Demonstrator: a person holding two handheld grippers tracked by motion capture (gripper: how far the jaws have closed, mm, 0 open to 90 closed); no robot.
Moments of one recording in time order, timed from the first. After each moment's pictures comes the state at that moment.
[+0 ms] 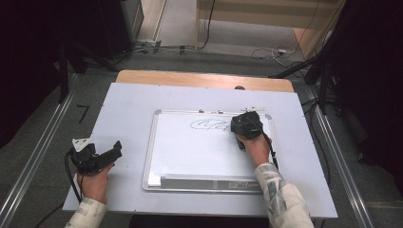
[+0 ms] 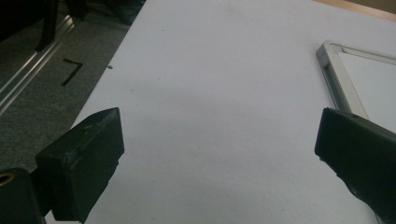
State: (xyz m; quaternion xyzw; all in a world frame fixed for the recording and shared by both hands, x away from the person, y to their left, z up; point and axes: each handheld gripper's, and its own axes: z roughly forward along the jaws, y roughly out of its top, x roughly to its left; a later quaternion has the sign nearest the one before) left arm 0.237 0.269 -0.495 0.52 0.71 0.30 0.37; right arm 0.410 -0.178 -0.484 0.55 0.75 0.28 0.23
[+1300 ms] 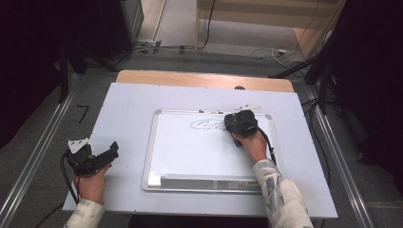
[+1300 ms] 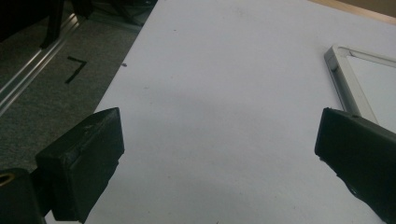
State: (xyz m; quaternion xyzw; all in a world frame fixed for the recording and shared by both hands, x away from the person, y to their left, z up) left arm 0.233 0.276 -0.496 0.51 0.72 0.30 0.37; right arm 0.418 -0.170 -0.487 0.49 0.78 0.32 0.21
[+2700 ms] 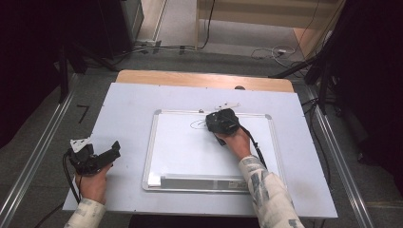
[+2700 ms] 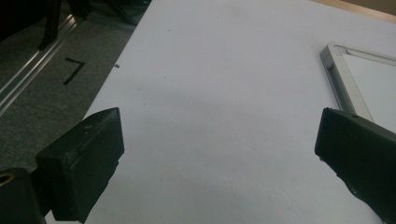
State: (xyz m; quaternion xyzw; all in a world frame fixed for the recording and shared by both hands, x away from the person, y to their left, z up) left arm 0.235 0.273 -0.496 0.52 0.71 0.30 0.37; right arm 0.418 -0.112 -0.488 0.43 0.82 0.33 0.19
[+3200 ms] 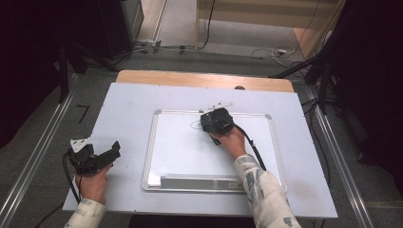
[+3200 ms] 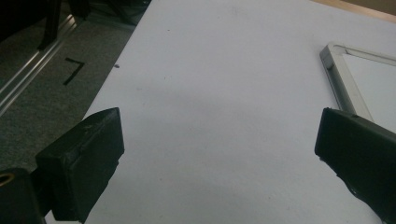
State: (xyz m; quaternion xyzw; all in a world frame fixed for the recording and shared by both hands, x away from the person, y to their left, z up) left arm 0.235 0.273 -0.495 0.52 0.71 0.30 0.37; right arm 0.419 -0.094 -0.488 0.42 0.82 0.33 0.19
